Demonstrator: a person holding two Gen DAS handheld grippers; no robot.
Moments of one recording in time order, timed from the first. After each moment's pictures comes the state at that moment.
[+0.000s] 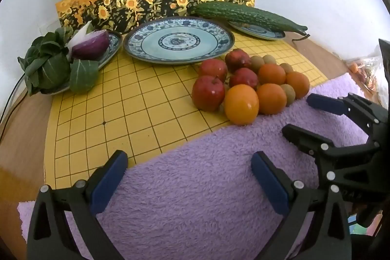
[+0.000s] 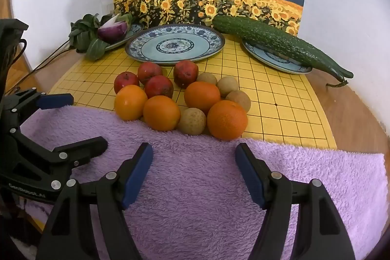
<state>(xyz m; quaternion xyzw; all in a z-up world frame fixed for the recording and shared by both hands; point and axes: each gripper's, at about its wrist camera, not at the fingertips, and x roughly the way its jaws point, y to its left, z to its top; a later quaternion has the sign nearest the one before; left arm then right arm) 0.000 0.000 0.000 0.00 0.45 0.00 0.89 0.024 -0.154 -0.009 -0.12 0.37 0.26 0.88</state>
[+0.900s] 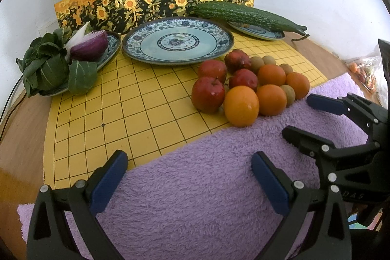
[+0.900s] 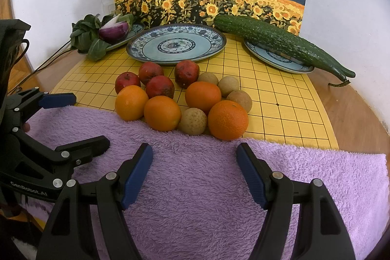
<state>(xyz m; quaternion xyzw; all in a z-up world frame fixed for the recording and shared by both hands) 0.002 -0.001 0.001 -0.01 0.45 0.00 0.89 0.022 -0.151 -0.007 -0.12 0.37 0.26 0.88</state>
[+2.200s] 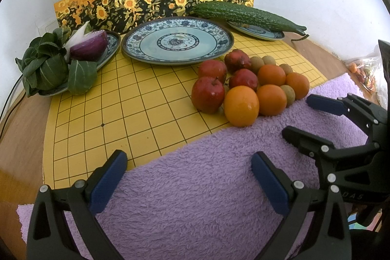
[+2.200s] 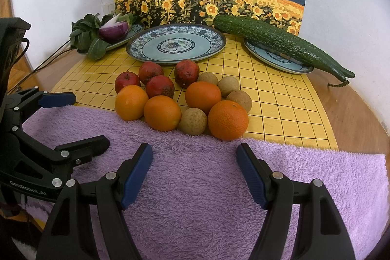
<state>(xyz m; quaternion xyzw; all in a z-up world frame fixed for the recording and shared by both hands) 0.002 -0.001 0.001 -0.01 0.45 0.00 0.89 0.023 -0.152 -0.006 -0.12 0.37 0.26 0.88</state>
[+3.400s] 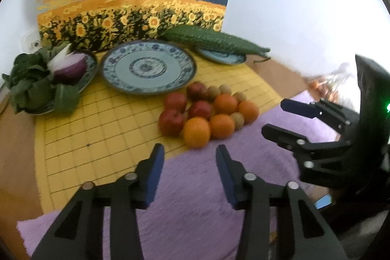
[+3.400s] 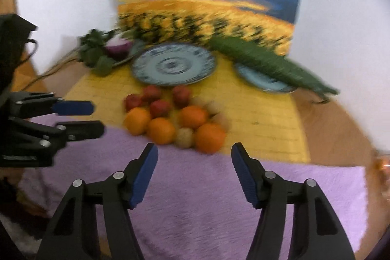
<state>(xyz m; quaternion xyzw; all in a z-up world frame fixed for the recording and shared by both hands) 0.001 0.000 0.047 -0.06 0.44 -0.10 0.89 0.010 -0.166 0.041 -0.14 0.35 0.24 0.90</state>
